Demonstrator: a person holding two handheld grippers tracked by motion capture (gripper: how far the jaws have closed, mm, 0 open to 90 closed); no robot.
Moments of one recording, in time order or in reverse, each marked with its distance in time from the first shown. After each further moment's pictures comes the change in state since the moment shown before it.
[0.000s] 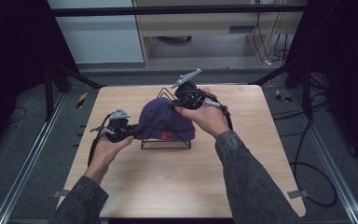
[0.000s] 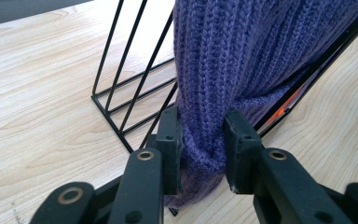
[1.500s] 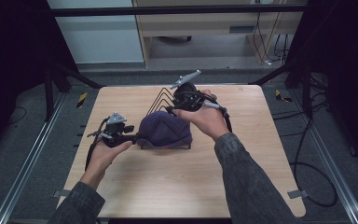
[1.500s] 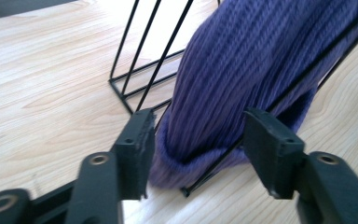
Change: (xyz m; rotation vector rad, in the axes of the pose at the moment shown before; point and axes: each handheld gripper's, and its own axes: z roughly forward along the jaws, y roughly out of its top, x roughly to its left) left arm 0.000 -0.021 -0.011 -0.007 0.083 -0.020; right arm 0.009 0.000 -0.004 -0.006 -0.009 0.038
